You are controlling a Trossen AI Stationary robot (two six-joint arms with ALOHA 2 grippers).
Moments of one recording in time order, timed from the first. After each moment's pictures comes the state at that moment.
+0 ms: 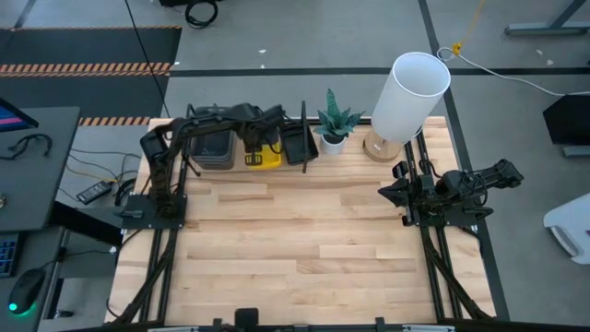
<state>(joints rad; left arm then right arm) 0.52 1.91 1.50 -1.05 -0.28 0.48 0.30 0.01 0.01 0.32 0.27 -0.05</state>
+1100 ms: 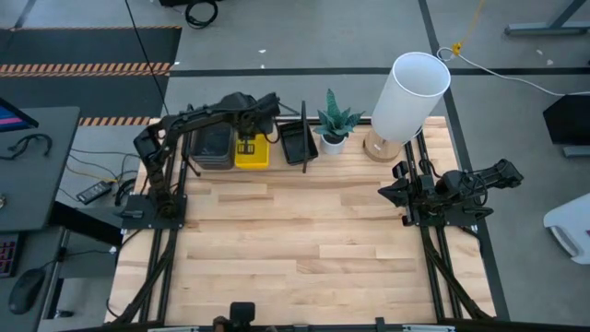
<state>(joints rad) 0.57 1.87 1.58 -1.14 -0.41 0.61 0.30 0.01 0.01 0.32 0.27 -0.05</state>
